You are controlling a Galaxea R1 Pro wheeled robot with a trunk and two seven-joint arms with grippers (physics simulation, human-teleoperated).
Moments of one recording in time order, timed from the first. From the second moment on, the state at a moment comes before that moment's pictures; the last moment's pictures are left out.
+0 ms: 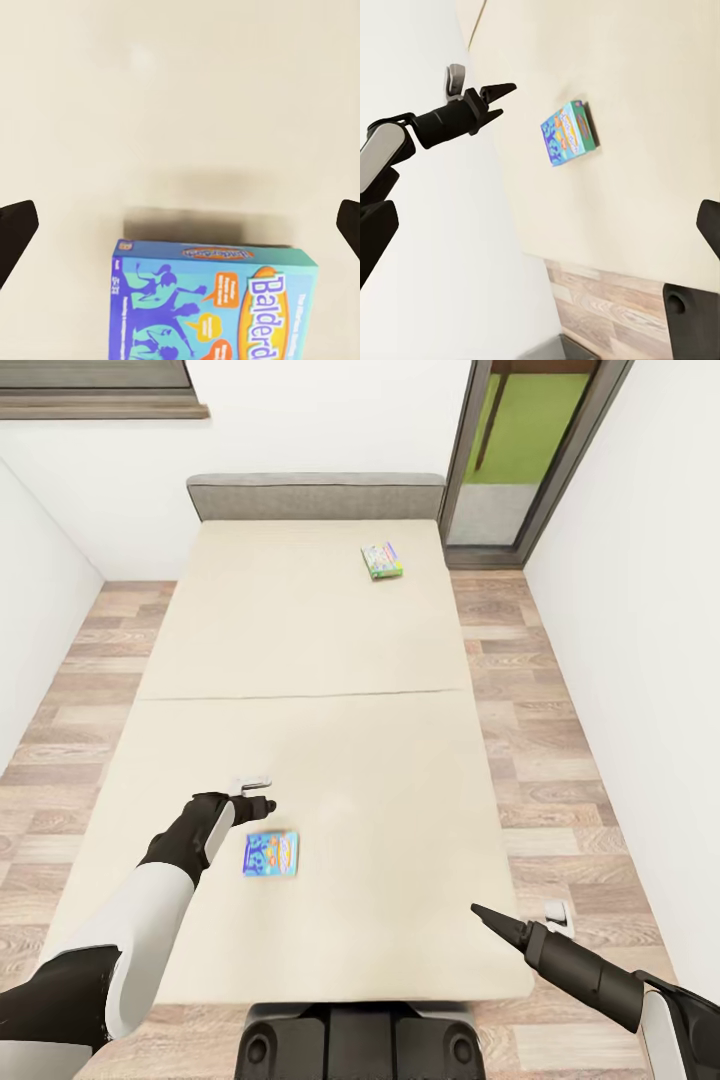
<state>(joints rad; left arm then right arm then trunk) -0.99 -0.01 0.12 -0.58 0.00 0.57 -0.01 -0.14 0.01 -0.47 -1.59 -0.26 1.04 1.08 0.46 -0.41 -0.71</state>
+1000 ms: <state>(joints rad) -0.99 0.00 0.12 -0.58 0.00 0.55 -0.01 -0.14 0.01 -0.47 -1.59 -0.26 1.04 1.08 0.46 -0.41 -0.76</state>
